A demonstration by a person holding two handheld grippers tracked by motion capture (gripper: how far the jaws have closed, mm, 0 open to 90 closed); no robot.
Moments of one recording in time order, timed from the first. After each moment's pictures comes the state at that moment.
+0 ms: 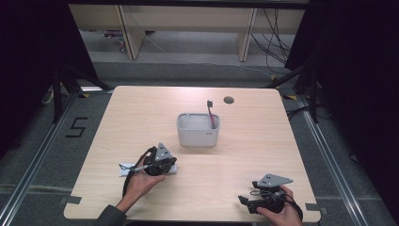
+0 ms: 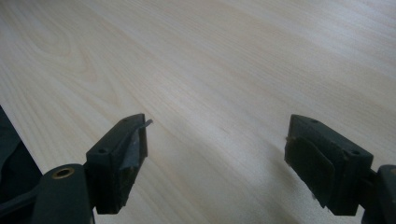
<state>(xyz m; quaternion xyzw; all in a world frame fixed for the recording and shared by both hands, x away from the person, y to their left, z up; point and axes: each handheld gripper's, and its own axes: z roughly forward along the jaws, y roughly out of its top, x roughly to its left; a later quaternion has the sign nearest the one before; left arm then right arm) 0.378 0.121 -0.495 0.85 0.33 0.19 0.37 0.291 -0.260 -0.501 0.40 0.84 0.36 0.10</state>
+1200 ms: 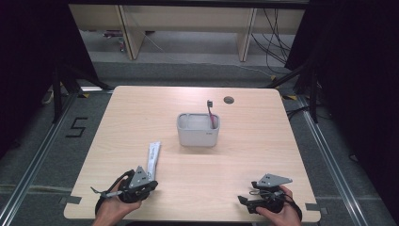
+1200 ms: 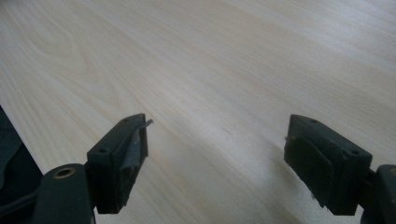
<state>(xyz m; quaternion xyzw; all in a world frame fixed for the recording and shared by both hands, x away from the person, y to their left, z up) 0.302 0.180 -0.490 0.87 0.30 0.17 0.34 0.291 -0.257 -0.502 0.40 0.83 0.37 0.09</state>
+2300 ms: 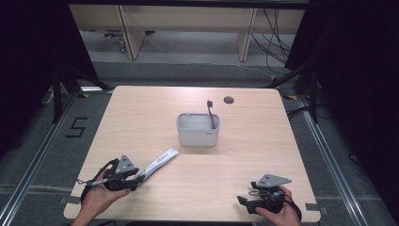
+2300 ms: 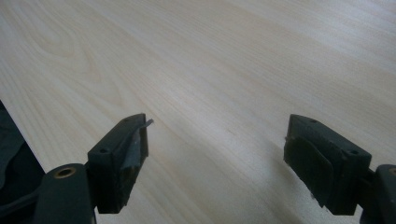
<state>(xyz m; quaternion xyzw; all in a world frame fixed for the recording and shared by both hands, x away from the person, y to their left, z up) 0.330 0.213 -0.475 0.87 0.36 0.17 0.30 0.291 -0.257 -0.502 0.39 0.84 0.36 0.11</state>
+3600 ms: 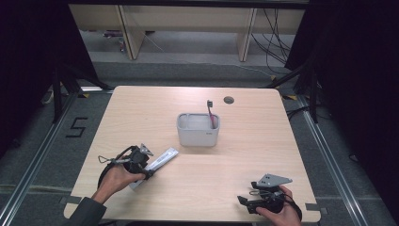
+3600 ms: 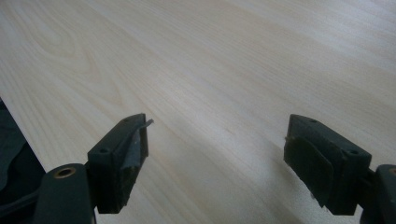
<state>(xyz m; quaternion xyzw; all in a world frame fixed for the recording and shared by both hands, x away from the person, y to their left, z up) 0.386 0.177 -0.484 0.90 0.37 0.11 0.20 0.290 -0.257 -0.501 0.40 0.83 0.37 0.09</state>
